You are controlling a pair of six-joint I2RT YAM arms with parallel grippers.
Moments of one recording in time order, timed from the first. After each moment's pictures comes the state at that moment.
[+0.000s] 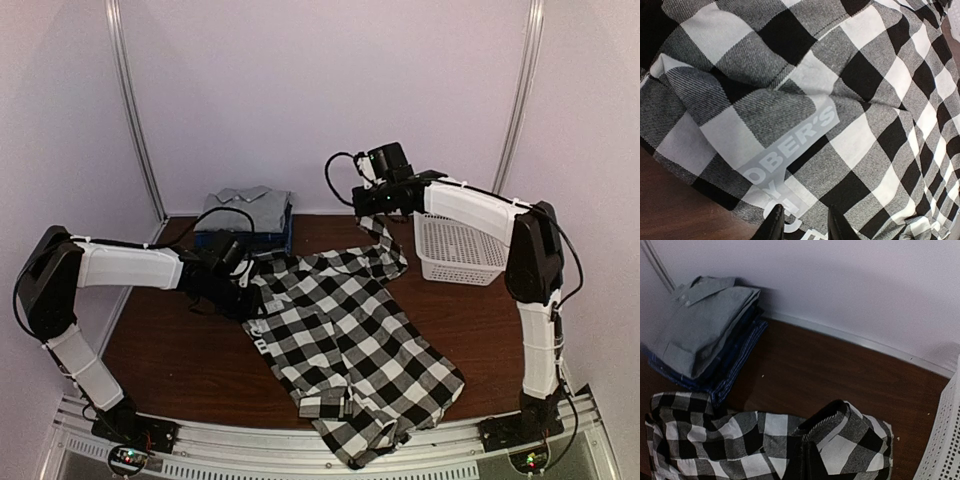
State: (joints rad) left arm -0.64 1.65 0.96 -0.37 0.16 -0.50; right arm 0.53 2.13 1.99 -0.40 0.12 0.15
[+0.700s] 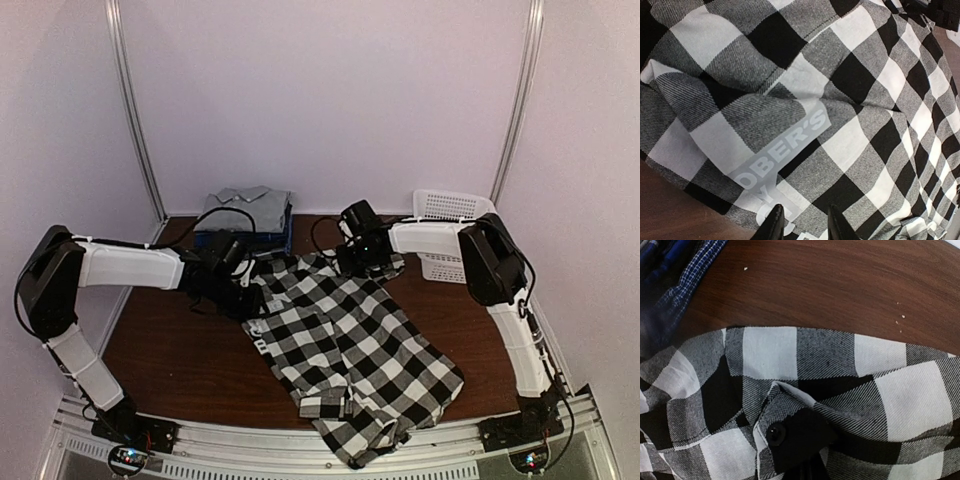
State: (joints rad) left arm -0.64 1.66 0.96 -0.35 0.18 -0.51; right arm 0.62 2.39 1.88 -0.40 0.05 0.30
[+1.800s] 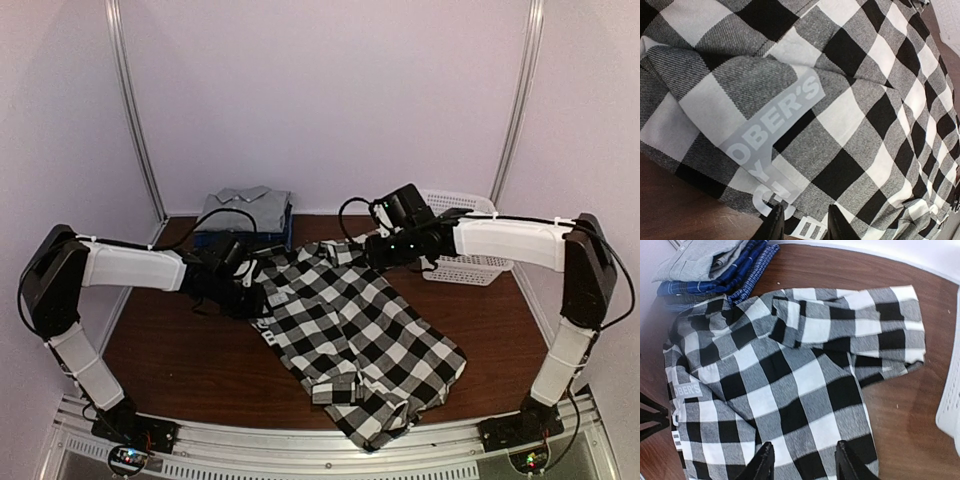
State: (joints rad) left arm -0.64 1.68 0.96 -0.29 0.21 -0.53; right arm 0.68 1.80 1.41 -0.38 0.10 0.36
